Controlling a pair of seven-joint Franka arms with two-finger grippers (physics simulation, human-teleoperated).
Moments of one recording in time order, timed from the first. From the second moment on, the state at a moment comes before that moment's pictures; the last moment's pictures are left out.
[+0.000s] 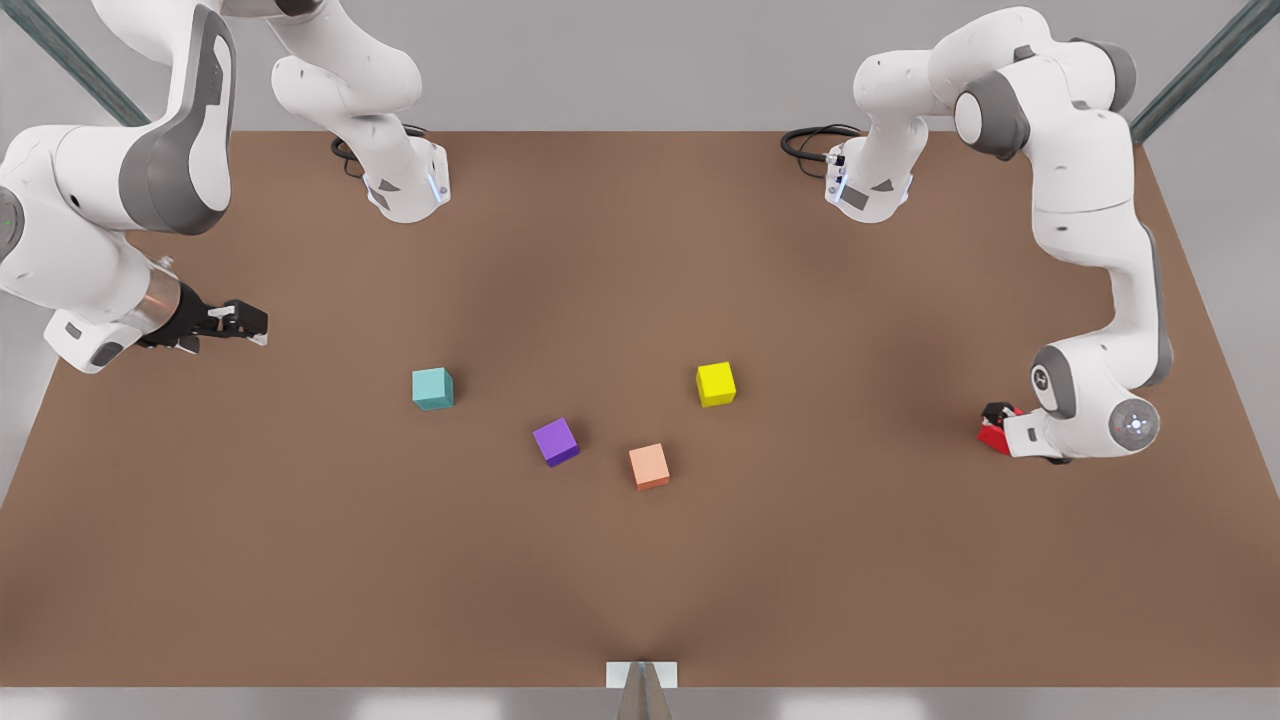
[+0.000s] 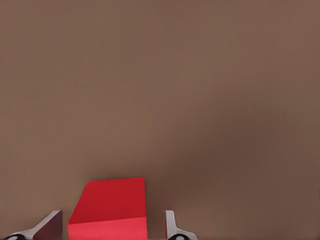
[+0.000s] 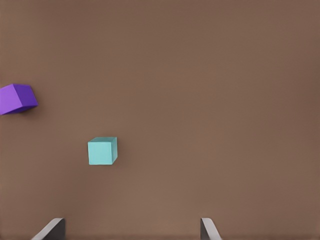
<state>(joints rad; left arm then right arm) 0.02 0.62 0.25 -1.78 -0.05 2.16 0.91 0.09 0.12 -0.12 -1.49 0.01 1.49 -0.16</state>
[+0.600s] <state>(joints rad) 0.02 0.66 0.27 -1.79 -0.04 2.17 0.82 0.09 0.13 -0.12 -1.49 0.01 1.49 -0.16</state>
